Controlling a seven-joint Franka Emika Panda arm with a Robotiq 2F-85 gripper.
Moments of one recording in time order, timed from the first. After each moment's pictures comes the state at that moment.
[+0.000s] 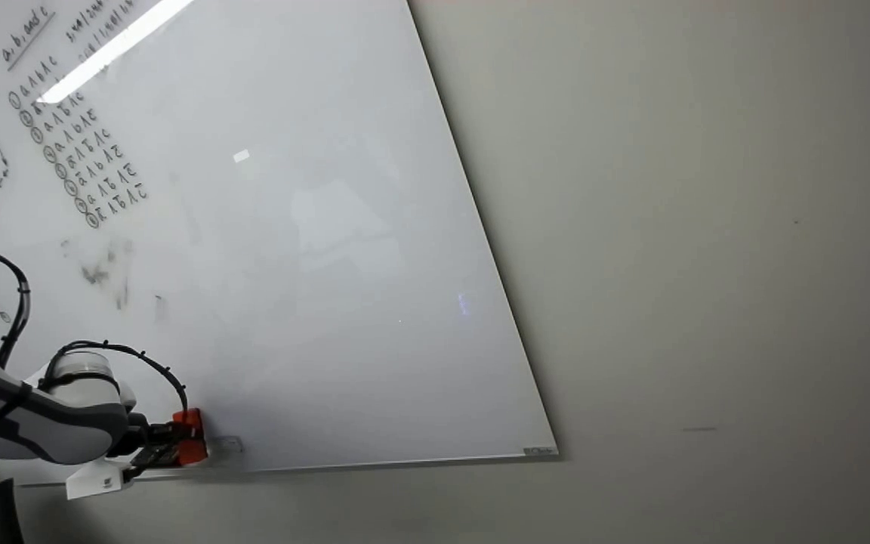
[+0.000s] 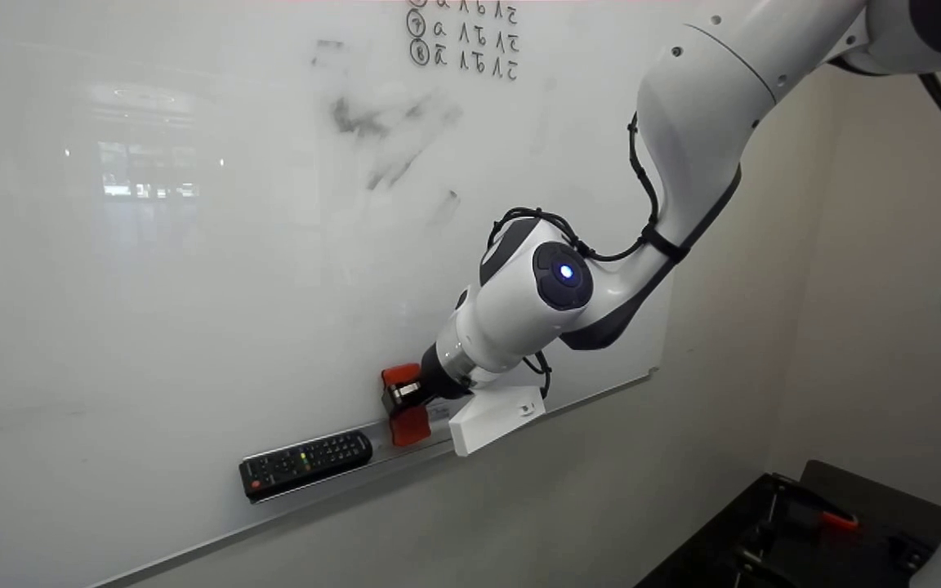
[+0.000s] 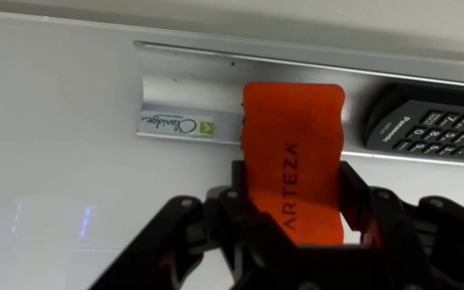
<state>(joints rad) 0.81 0.46 -0.37 -2.04 -1.70 2.90 2.17</state>
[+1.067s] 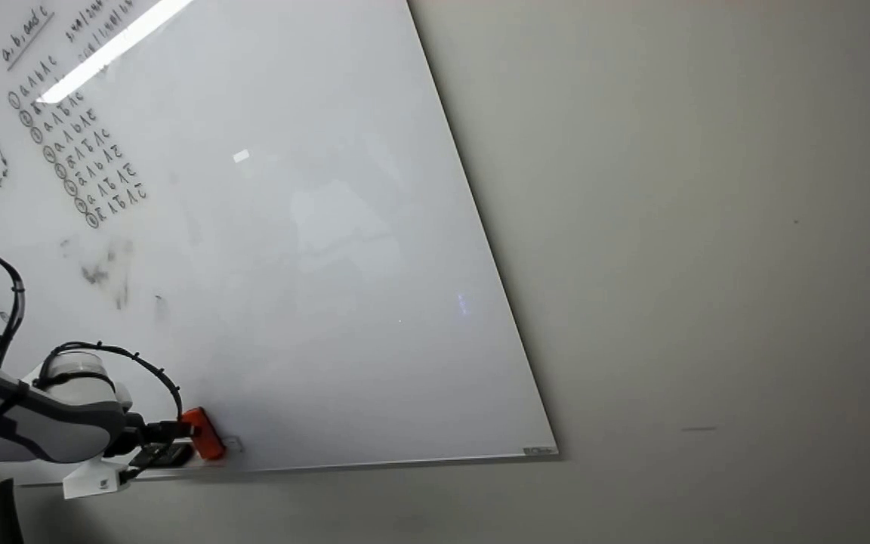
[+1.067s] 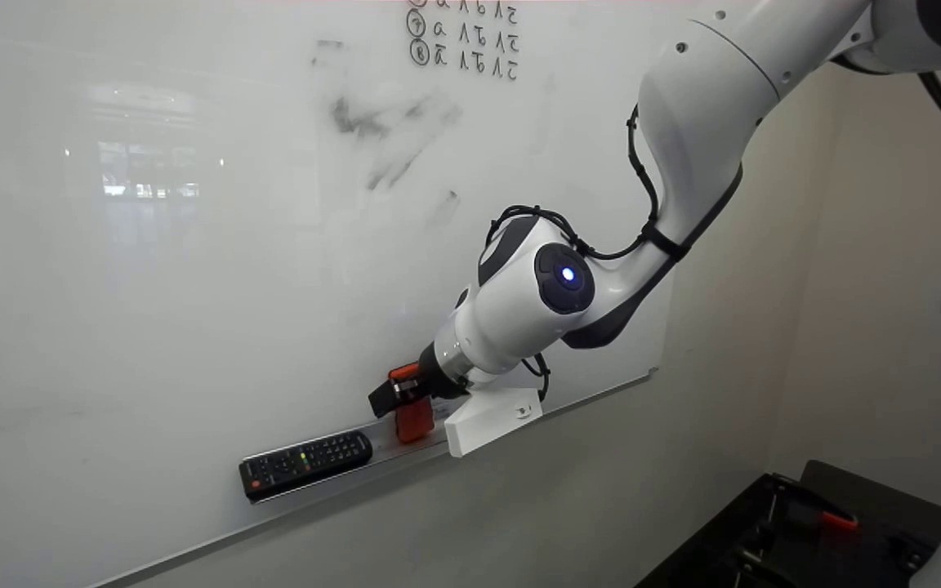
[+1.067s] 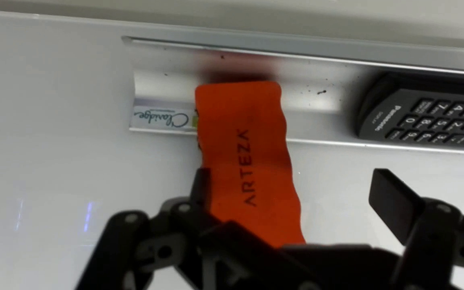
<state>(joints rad) 0.82 0.45 -0.37 -2.03 -1.73 2.88 2.23</state>
